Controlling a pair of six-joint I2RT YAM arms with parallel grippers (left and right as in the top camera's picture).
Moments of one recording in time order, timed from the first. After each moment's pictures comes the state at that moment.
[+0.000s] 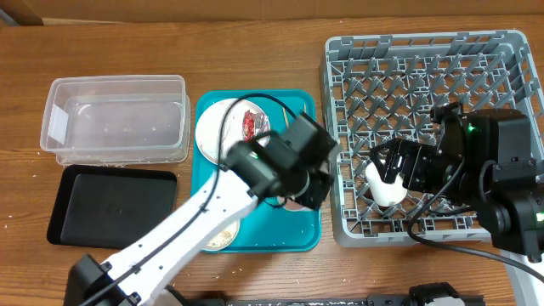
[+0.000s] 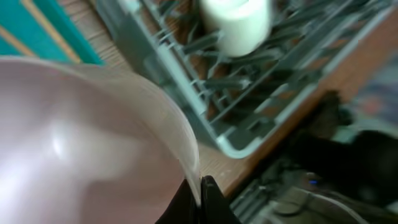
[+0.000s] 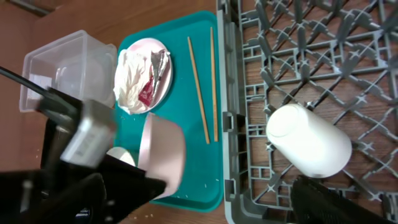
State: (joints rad) left arm -0.78 1.55 1.35 -0.94 0.35 -0.36; right arm 0.13 1.05 1.35 -1.22 -0.34 0.38
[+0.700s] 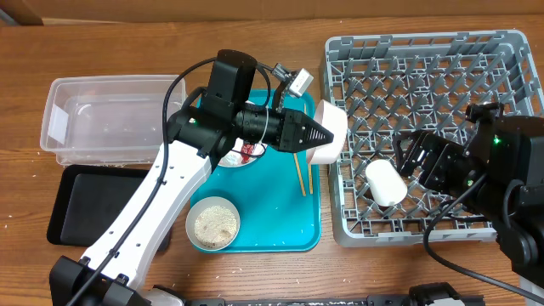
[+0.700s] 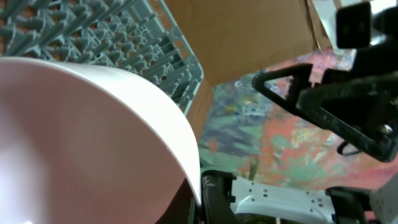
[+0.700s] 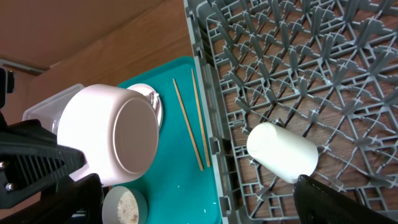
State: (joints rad) left arm -0.44 1.54 1.36 -0.51 1.09 -0.44; right arm 0.13 1.00 1.45 -1.25 -0.18 0.51
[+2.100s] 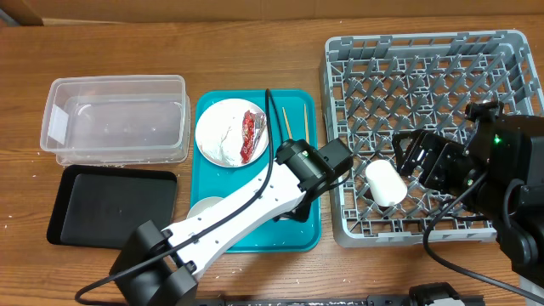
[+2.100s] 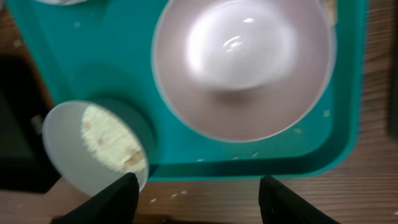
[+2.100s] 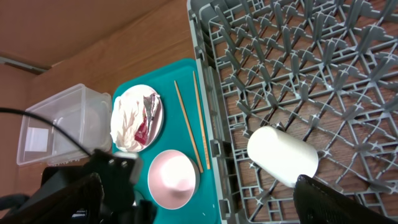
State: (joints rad) left arm -0.90 1.76 1.47 -1.39 -0.22 -0.72; right arm 0.13 1.01 1.45 -1.24 -0.19 0.50
